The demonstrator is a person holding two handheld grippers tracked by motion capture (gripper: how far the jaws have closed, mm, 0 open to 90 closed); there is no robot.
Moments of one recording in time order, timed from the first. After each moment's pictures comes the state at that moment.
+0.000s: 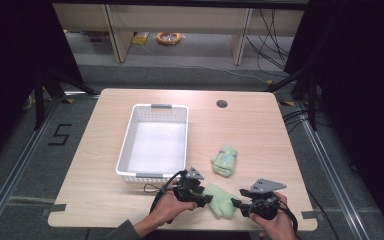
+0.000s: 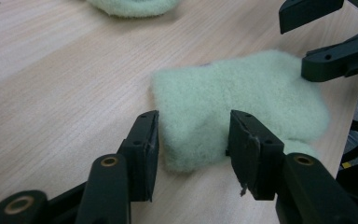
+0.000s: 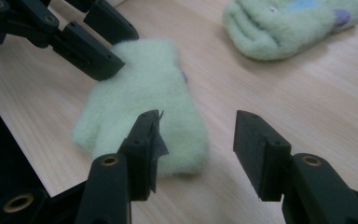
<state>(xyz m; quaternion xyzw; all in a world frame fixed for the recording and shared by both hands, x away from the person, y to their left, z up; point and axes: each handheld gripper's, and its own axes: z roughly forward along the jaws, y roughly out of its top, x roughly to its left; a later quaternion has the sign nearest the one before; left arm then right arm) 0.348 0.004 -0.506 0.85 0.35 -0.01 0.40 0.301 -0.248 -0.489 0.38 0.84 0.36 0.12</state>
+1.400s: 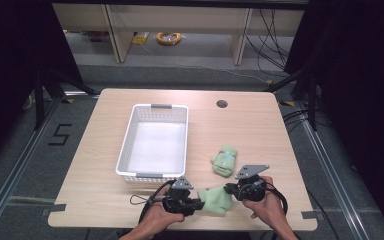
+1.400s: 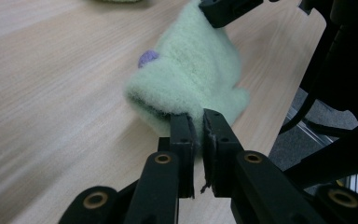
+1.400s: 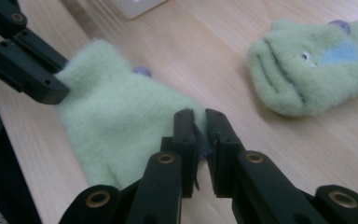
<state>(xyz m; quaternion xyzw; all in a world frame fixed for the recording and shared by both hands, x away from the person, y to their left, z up) 0.314 0.031 -0.496 0.83 0.35 -0.04 0.43 0.340 -0.222 -0.473 0.32 0.88 0.34 0.09</state>
